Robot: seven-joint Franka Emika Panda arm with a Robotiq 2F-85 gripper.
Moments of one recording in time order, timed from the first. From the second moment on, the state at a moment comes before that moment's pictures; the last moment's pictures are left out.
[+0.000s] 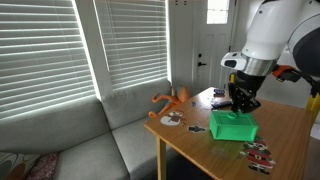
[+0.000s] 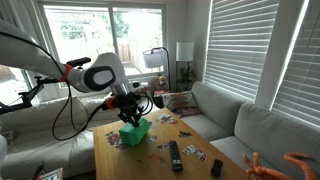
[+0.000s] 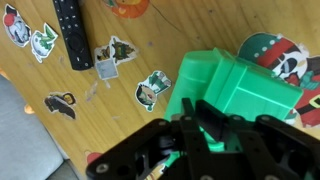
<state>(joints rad) 0.11 -0.30 0.06 -2.45 -0.30 2.33 -0.59</state>
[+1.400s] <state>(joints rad) 0.17 -0.37 0.07 -2.54 -0.17 2.27 -0.28</state>
